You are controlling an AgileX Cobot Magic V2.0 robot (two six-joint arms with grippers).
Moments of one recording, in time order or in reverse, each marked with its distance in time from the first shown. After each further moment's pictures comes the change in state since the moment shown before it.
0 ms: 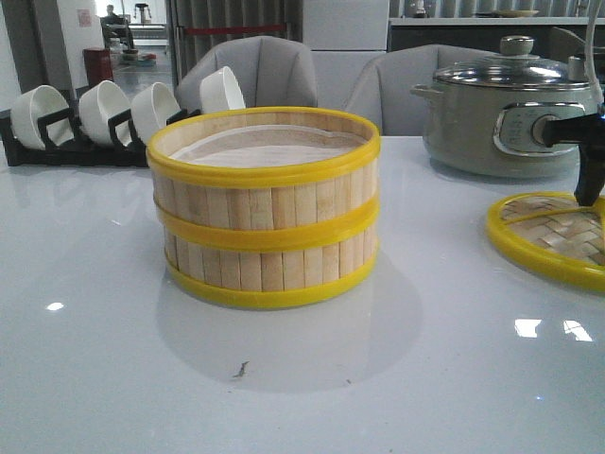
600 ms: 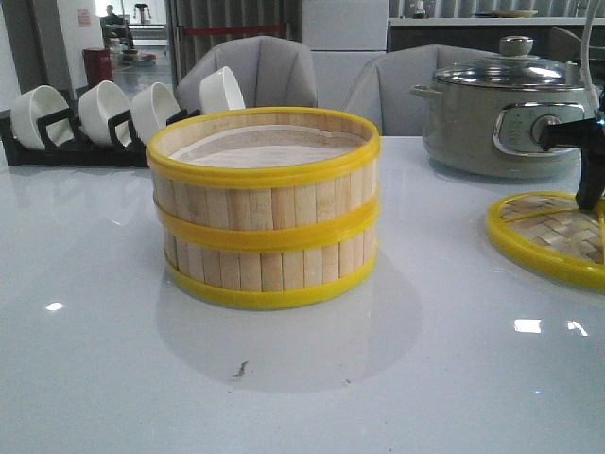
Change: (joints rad) left arm 0.000 0.000 0.000 0.000 0.000 0.000; right arm 0.000 0.021 -0.010 0.000 -0.002 0.000
